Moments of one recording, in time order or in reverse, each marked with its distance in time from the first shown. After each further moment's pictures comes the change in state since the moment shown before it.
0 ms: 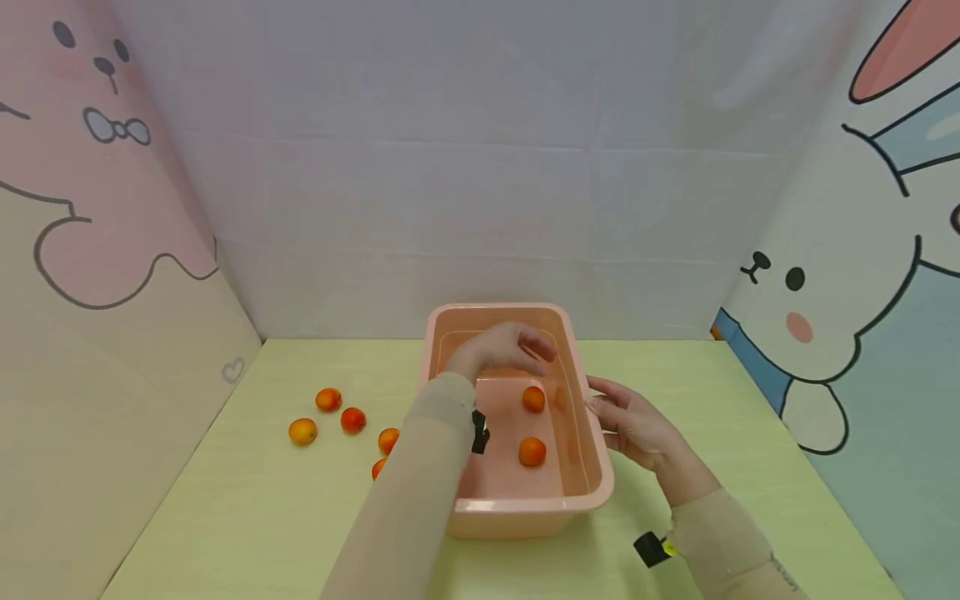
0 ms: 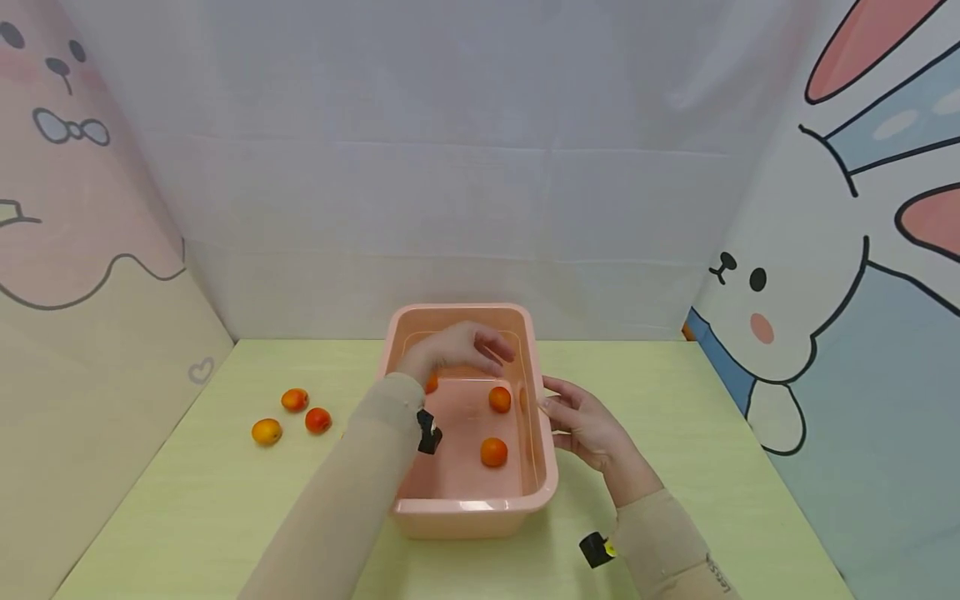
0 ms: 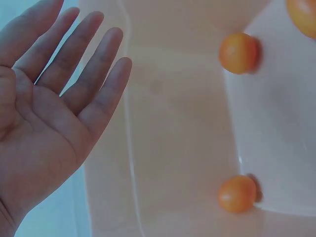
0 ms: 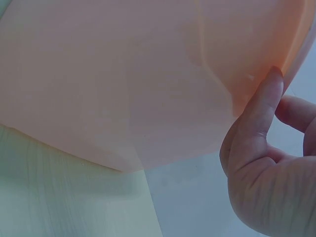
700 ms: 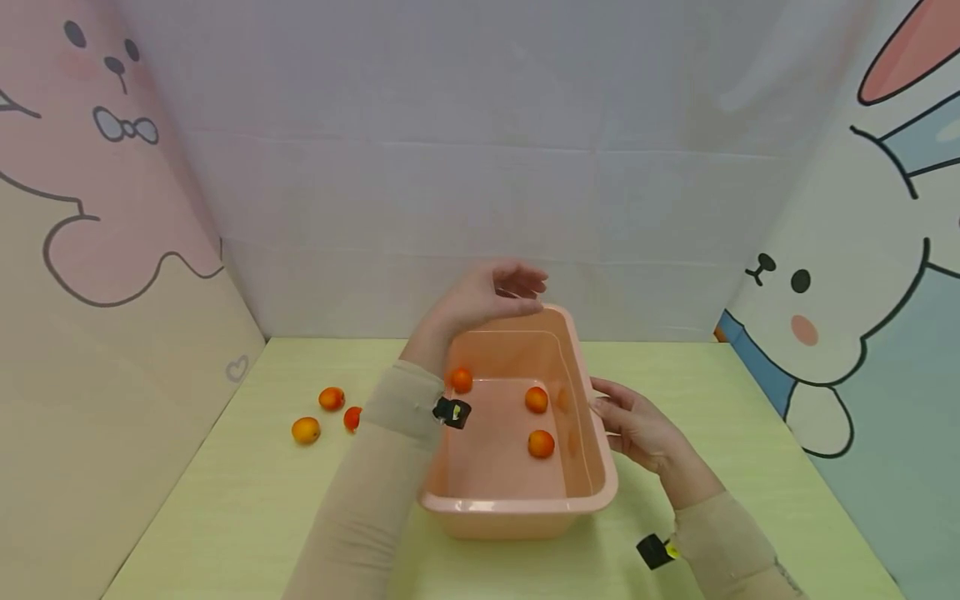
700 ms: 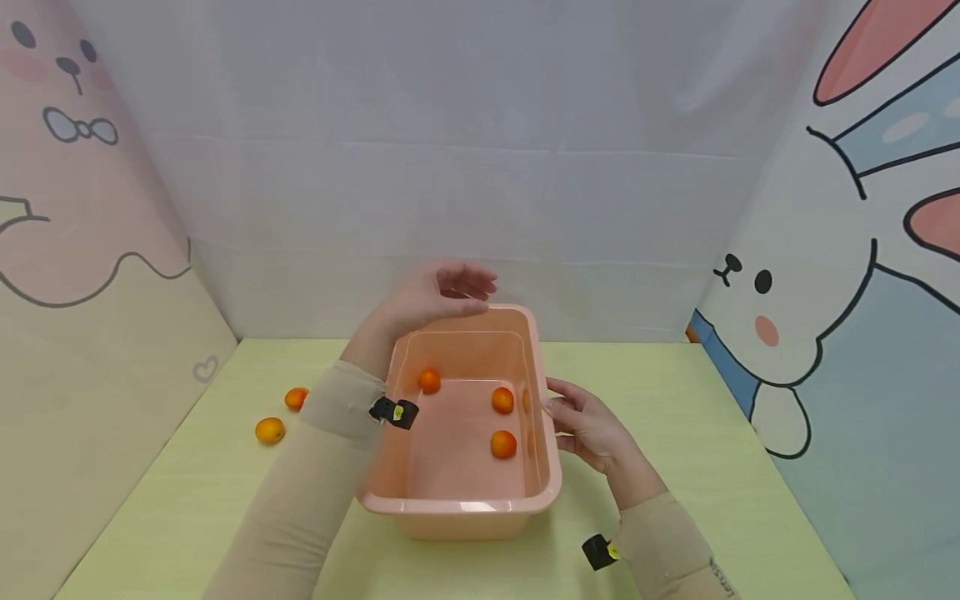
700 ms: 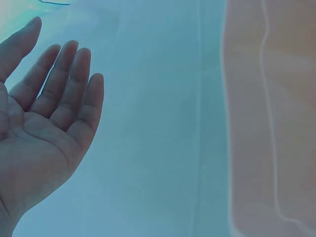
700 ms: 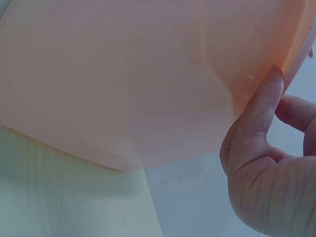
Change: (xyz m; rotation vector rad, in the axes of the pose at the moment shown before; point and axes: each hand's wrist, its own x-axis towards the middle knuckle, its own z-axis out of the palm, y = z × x) left_hand -0.050 0.073 -0.040 0.018 0.331 0.295; right_hand -0.002 0.001 -0.005 -0.014 0.012 0.000
